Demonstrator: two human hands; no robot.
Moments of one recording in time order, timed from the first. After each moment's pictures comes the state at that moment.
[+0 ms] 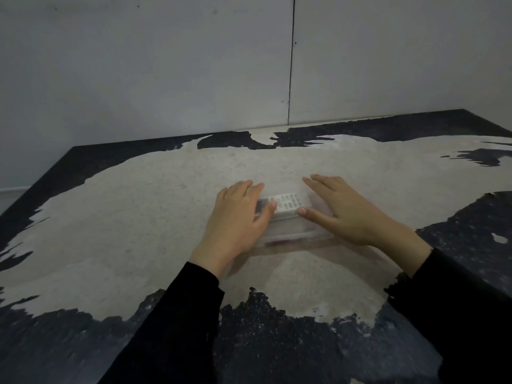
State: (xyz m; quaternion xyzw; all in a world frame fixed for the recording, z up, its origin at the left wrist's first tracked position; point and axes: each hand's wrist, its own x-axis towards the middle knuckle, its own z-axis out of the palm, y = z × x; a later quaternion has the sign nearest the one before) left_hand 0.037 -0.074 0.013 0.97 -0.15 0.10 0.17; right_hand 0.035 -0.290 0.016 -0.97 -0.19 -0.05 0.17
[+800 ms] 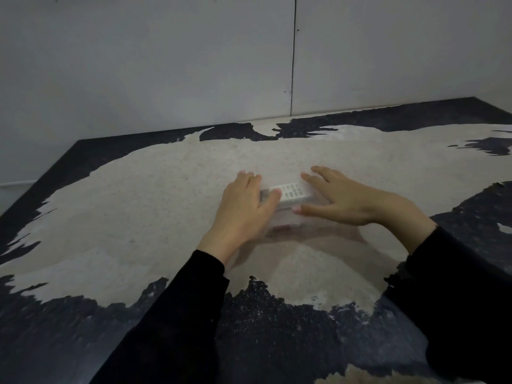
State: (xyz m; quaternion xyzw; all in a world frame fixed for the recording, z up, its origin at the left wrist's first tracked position) left_hand 0.038 -0.084 0.010 0.96 -0.12 0.05 0.23; right_hand 0.037 -0.285 0.038 -0.97 -0.18 0.11 0.14
